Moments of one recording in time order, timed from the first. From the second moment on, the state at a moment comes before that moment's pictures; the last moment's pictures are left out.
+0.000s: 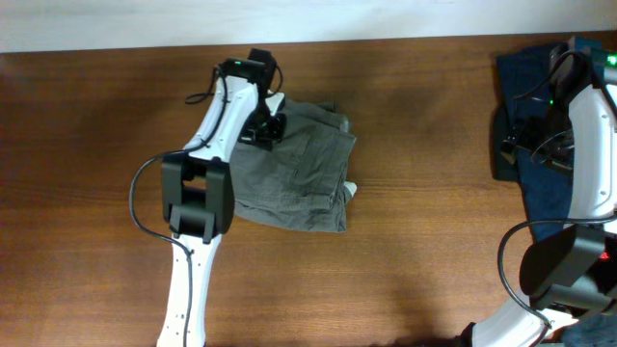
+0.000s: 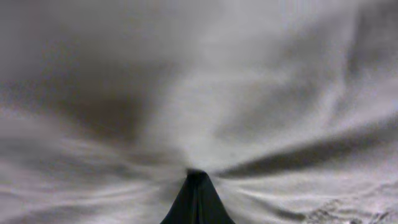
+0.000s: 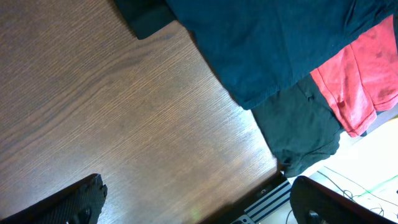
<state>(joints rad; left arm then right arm) -0.25 2.61 2.37 -1.33 0.14 -0.04 -0.29 1.88 1.91 -1.63 0.24 0.33</state>
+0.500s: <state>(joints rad) 0.01 2.65 2.42 -1.24 0.23 -0.14 -0.29 1.88 1.91 -1.63 0.24 0.33</state>
